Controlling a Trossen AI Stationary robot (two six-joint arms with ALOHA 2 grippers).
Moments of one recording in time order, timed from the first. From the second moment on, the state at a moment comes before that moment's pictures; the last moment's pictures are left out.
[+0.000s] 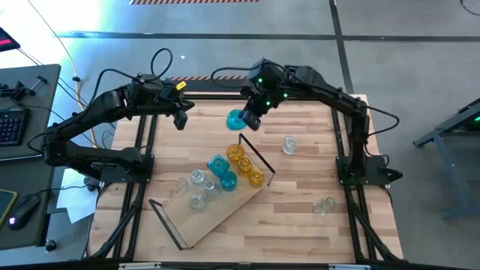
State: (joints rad) left arm 0.43 1.00 1.24 -0.81 -0.06 -0.19; right arm -0.25 1.93 2.36 -1.24 -0.24 0.24
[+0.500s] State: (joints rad) left arm 0.43 0.99 1.24 -0.82 -0.06 -0.19; right arm 0.01 1.93 2.35 -1.21 -0.15 0.47
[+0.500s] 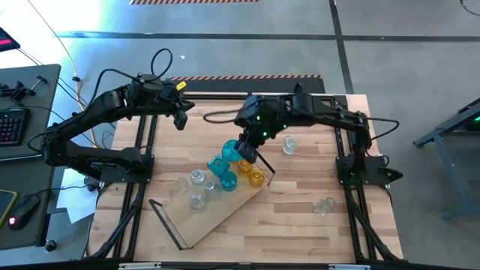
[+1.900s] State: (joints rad) left arm 0.32 0.99 1.24 -0.93 0.04 -0.18; right arm 0.37 1.94 1.80 -0.86 0.08 1.23
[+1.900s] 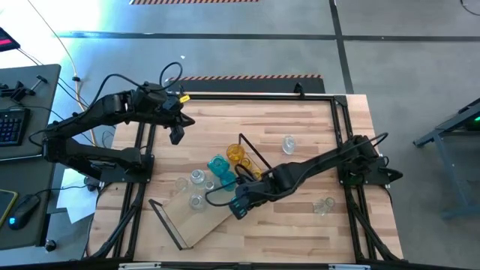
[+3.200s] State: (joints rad) left arm 0.30 0.99 1.24 -0.93 0.04 -0.16; right arm 0.31 1.96 1.78 -0.90 0.09 1.21
